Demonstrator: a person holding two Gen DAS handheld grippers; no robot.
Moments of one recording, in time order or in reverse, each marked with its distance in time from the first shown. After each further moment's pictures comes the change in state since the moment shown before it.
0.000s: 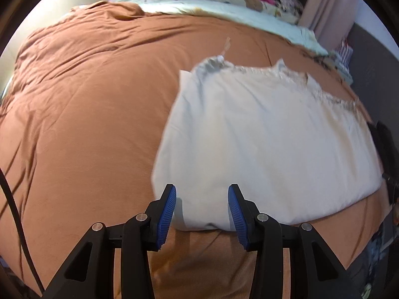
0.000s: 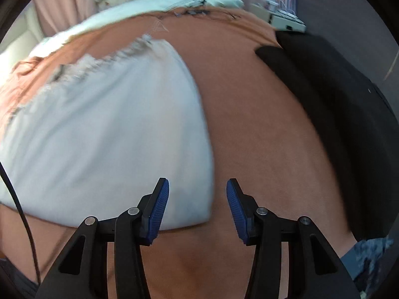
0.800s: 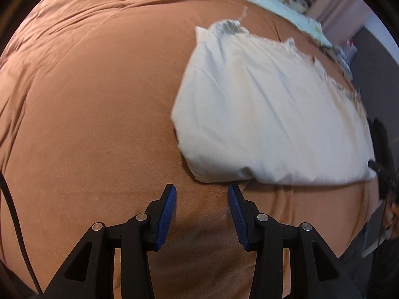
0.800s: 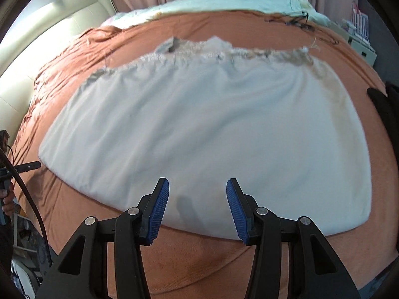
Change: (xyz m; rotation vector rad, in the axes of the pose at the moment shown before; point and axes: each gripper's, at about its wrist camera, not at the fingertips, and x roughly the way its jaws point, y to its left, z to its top) left arm 0.021 0.021 -0.042 -0.022 0.159 -0.062; right arm 0.023 0.151 -0.007 -0.186 0.081 0.283
